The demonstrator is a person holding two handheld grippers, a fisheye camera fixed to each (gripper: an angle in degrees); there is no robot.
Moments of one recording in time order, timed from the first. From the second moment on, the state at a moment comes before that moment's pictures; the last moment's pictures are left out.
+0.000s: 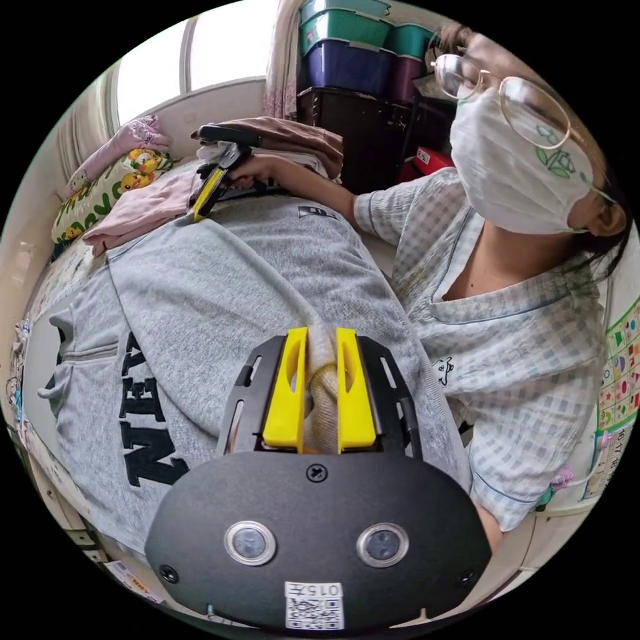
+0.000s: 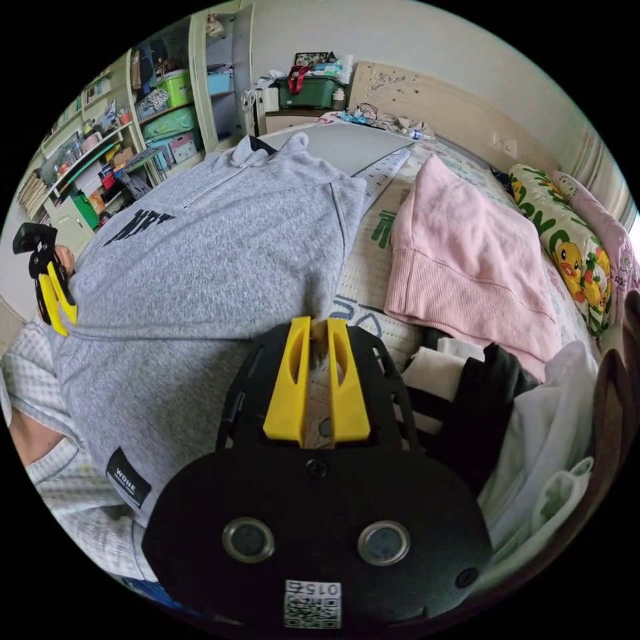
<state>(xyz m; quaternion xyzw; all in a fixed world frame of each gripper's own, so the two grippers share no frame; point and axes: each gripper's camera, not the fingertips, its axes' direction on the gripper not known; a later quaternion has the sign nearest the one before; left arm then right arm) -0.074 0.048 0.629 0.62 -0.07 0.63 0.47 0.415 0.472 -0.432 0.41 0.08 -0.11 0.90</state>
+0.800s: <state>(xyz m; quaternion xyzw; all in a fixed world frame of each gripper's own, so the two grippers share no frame) -0.204 -0.027 0.591 0.63 0.07 0.49 0.60 0.145 0.559 -0.319 0.34 0.09 -0.62 0.70</state>
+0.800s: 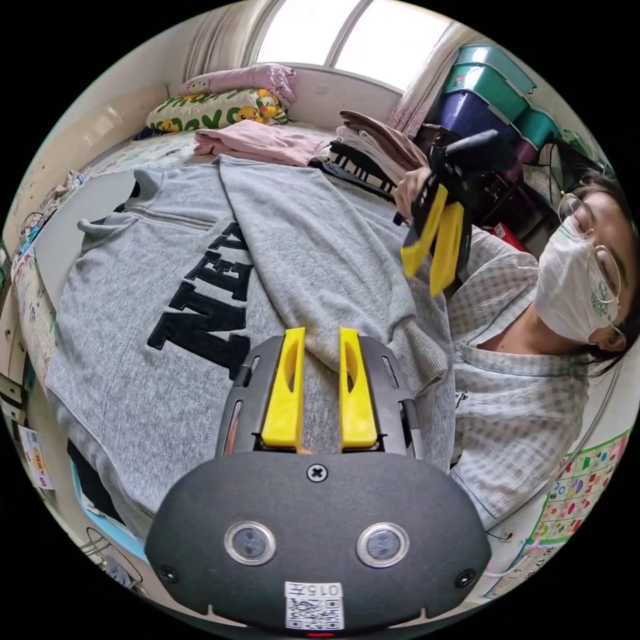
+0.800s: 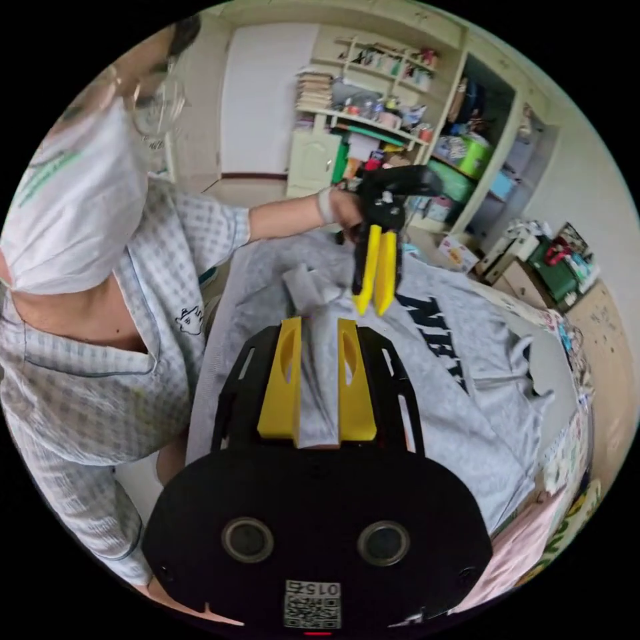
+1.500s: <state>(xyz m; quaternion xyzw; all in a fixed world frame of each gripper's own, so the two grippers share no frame) -0.240 0.017 0.665 0.66 -0.03 0.45 0.60 0.170 0.515 -0.261 0.29 0.05 -0.64 0.71</state>
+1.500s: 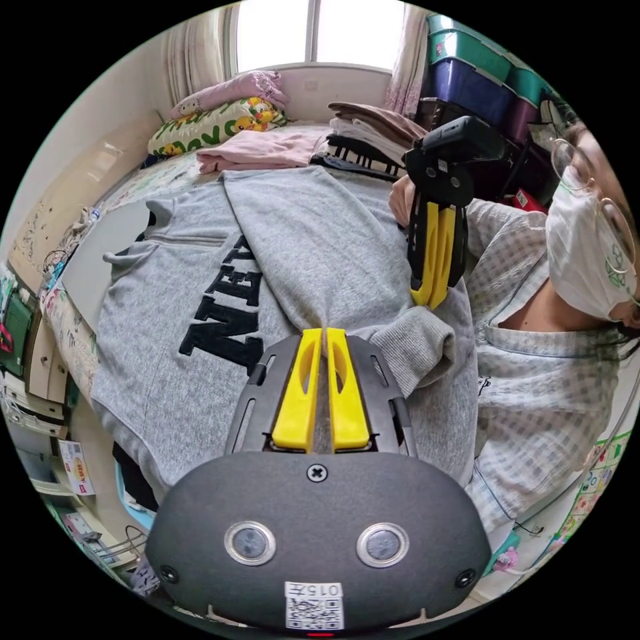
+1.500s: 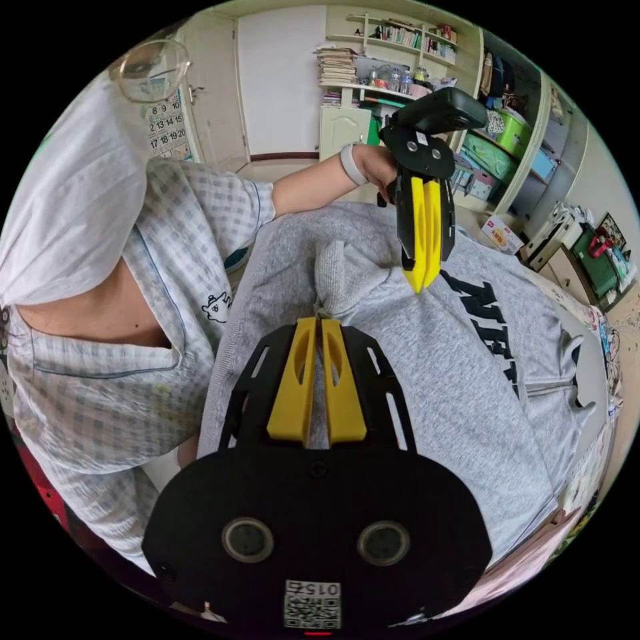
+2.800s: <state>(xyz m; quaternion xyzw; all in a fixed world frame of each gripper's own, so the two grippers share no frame) -0.980 -0.305 1.226 0.65 0.60 -0.26 0.39 0.137 0.447 -0.195 0.27 0.01 -0.57 0.78</state>
